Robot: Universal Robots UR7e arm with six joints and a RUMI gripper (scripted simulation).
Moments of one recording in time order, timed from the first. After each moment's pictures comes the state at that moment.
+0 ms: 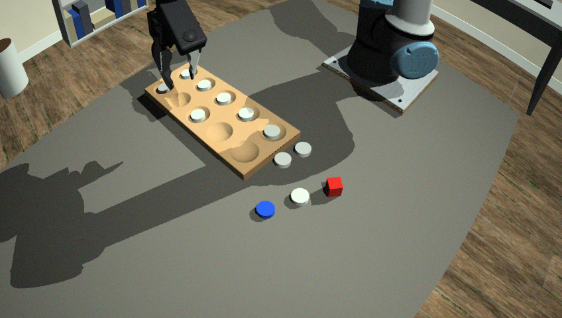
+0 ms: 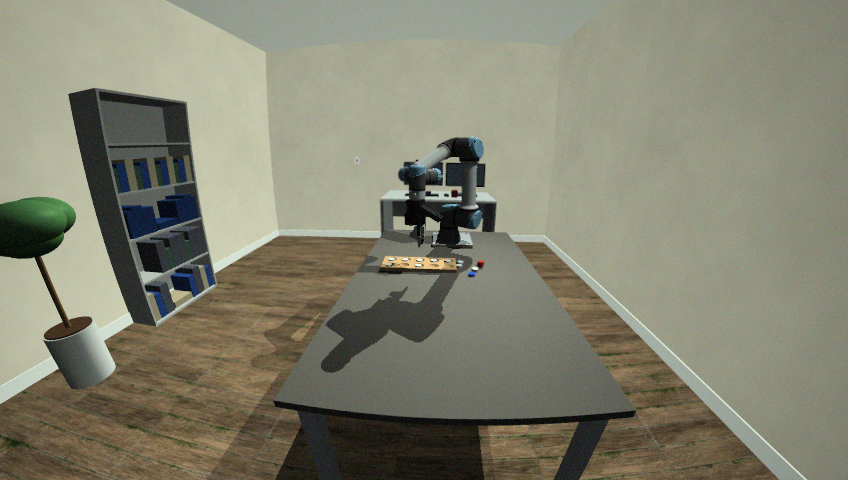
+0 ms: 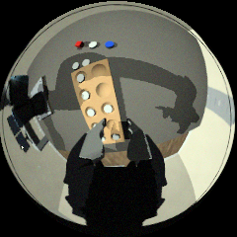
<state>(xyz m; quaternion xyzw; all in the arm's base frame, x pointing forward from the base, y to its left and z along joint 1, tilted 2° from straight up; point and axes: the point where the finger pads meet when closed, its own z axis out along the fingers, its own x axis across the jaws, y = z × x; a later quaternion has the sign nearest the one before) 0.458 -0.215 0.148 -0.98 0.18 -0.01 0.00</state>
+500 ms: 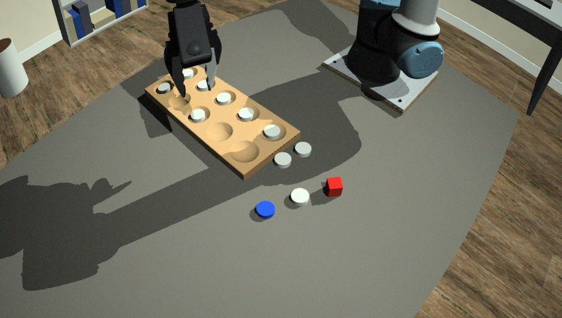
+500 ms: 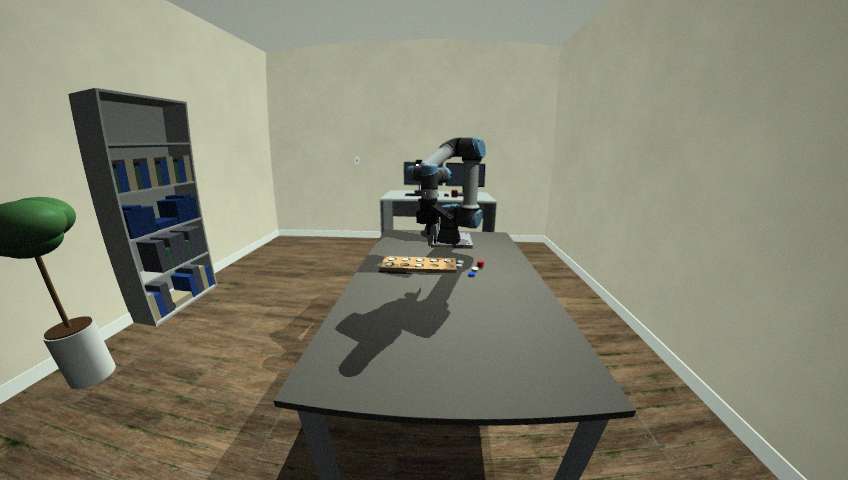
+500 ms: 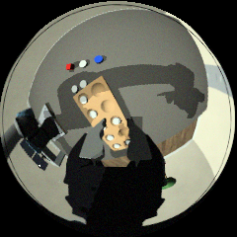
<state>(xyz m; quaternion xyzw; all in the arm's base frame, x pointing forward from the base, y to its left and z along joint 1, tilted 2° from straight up) 0.467 -0.161 0.153 -0.95 0.31 -0.01 0.00</state>
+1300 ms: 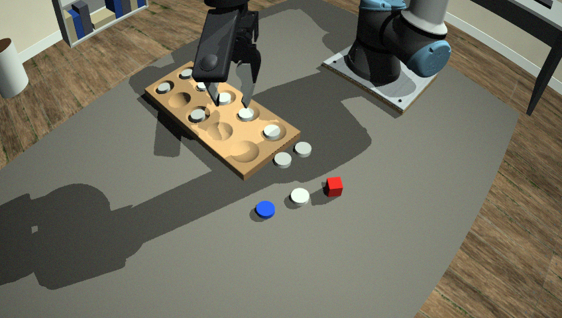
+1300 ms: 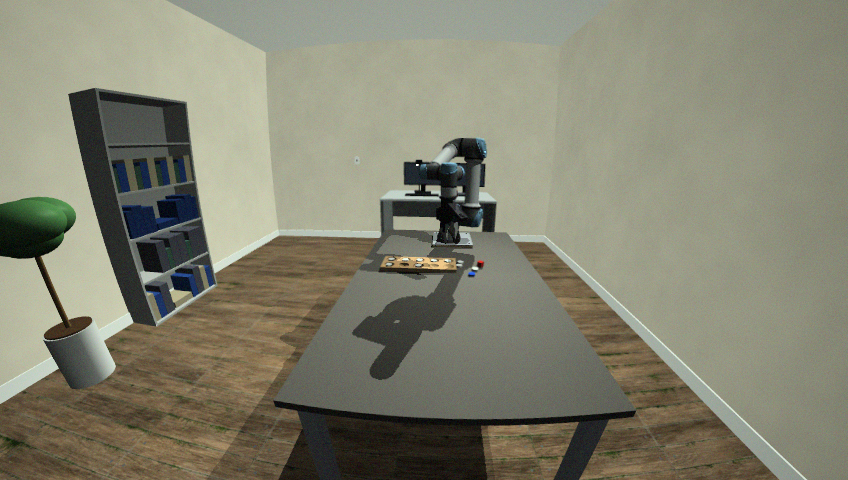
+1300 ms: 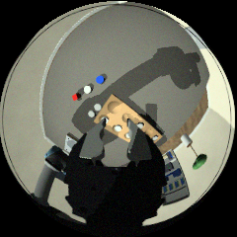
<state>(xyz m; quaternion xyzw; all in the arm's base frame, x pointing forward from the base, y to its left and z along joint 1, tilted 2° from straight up) 0.466 -0.077 0.161 -0.86 0.52 0.00 0.01</state>
